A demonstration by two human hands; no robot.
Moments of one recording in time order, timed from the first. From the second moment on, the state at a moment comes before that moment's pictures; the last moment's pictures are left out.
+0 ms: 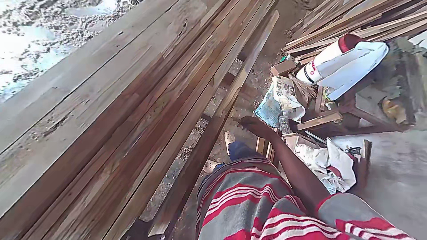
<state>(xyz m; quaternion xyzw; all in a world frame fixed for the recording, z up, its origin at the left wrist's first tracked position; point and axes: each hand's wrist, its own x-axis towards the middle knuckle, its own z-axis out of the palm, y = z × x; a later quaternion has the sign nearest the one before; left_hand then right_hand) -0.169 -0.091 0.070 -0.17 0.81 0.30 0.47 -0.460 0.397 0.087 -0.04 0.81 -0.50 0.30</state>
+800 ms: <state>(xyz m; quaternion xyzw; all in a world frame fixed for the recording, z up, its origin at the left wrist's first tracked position) -0.179 0.038 0.077 -0.34 0.93 -0.05 0.09 -0.563 0.411 0.085 -0.12 0.87 -0.45 0.18</state>
